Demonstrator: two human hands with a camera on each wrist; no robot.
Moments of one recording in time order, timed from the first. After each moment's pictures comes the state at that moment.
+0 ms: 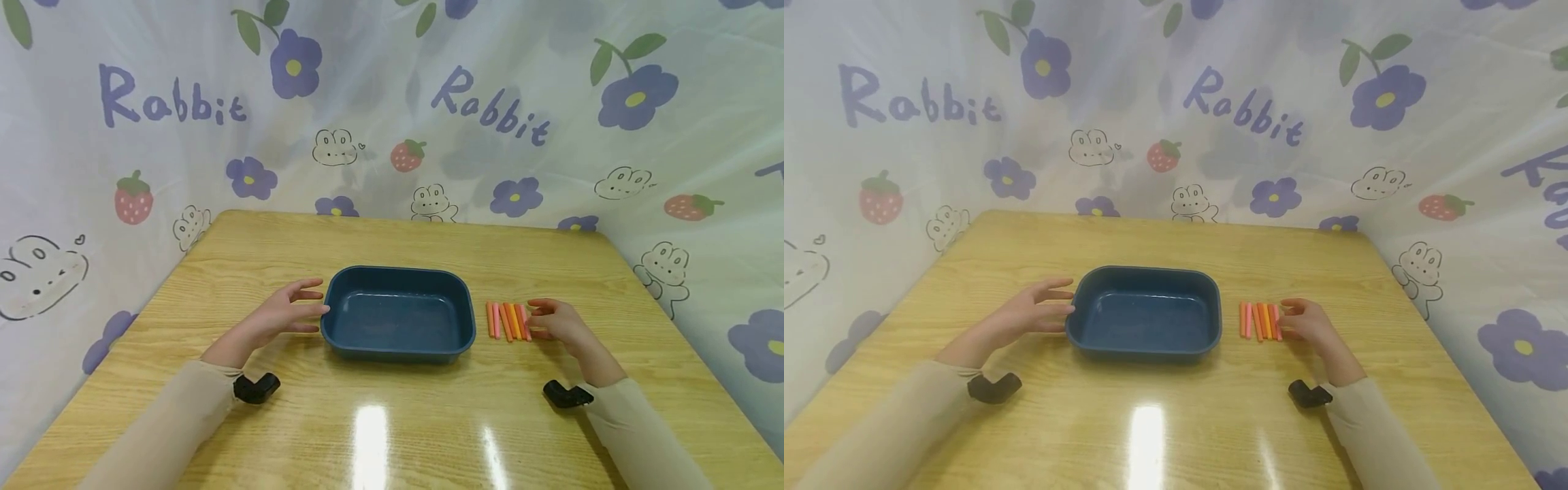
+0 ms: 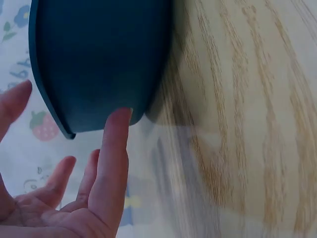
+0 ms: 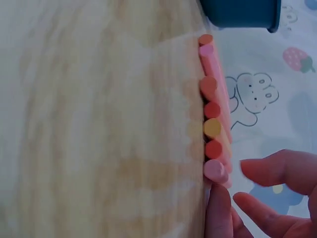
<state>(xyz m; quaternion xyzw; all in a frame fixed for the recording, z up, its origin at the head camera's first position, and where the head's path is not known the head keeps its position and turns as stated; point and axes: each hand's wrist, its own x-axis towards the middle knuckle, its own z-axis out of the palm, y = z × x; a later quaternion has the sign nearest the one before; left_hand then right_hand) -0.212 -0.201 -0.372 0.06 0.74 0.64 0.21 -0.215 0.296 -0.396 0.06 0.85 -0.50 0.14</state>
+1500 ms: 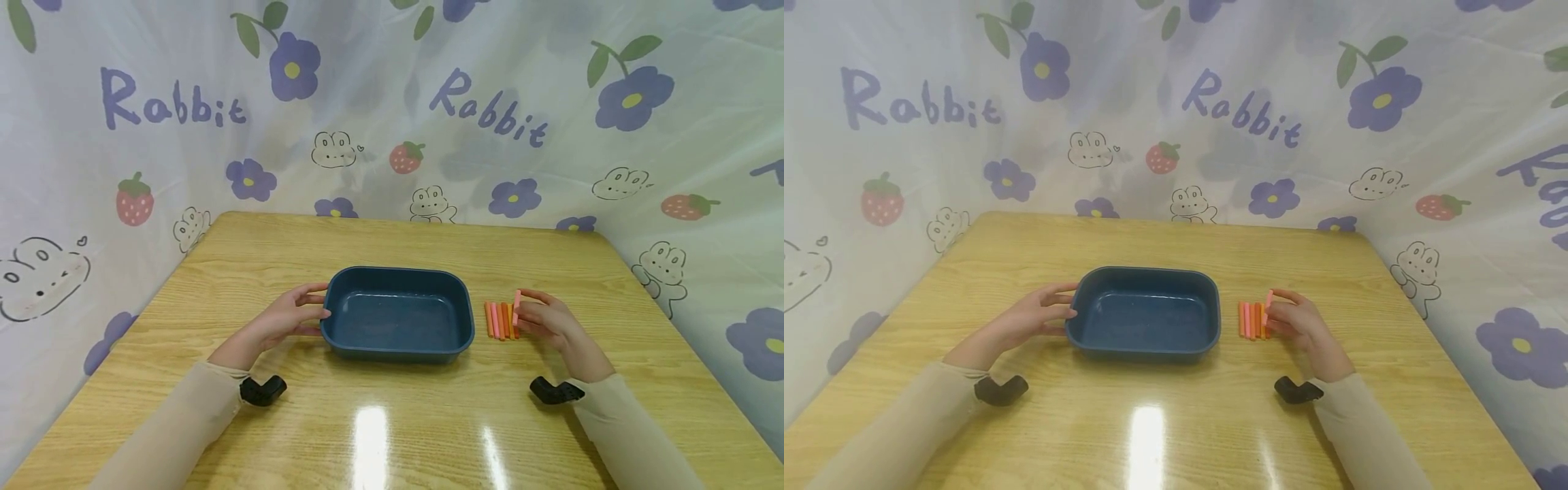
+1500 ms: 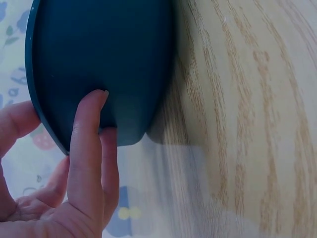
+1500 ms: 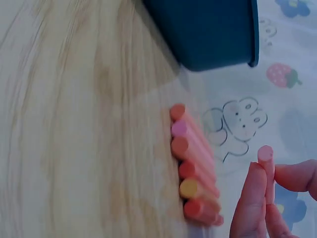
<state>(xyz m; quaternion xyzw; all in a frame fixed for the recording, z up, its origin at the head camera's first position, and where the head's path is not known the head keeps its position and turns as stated) -0.212 -0.191 -0.377 0.06 0.73 0.64 0.21 -0.216 0.286 -0.386 0.09 0.65 -0.74 0.16</state>
